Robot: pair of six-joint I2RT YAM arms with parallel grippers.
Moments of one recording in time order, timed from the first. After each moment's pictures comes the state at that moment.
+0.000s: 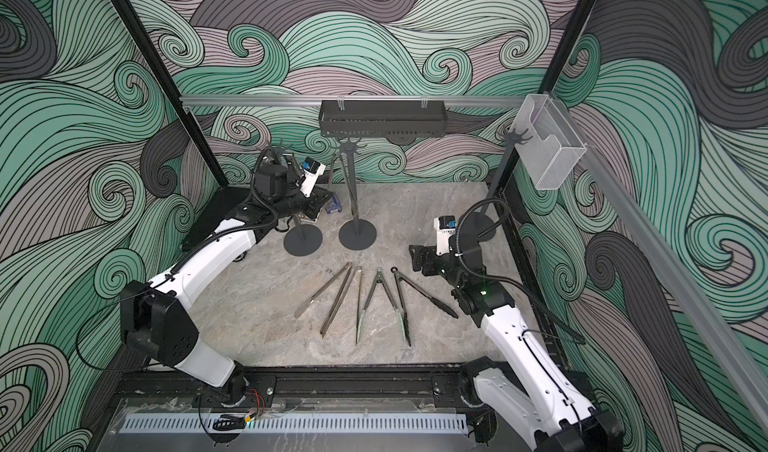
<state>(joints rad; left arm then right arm) -0.35 1.57 1.40 -0.26 0.33 0.12 0.33 0.92 0.75 -0.33 -0.10 0.24</state>
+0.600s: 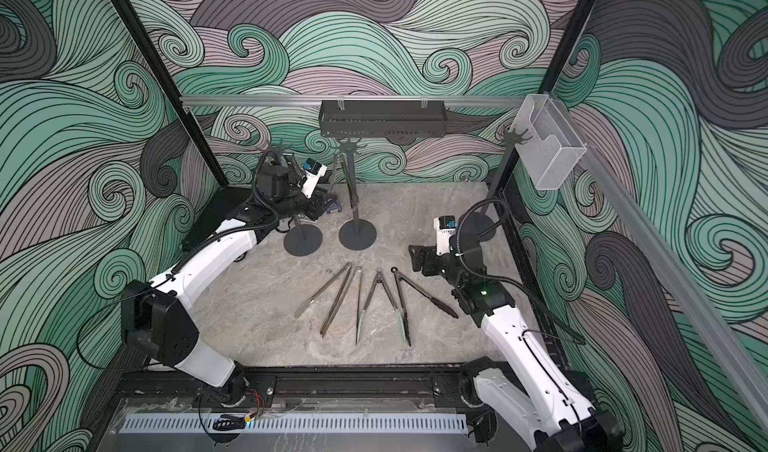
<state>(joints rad) -0.37 1.57 1.40 -0.27 0.33 0.12 0.33 0.91 0.74 -0.33 -0.11 0.24</state>
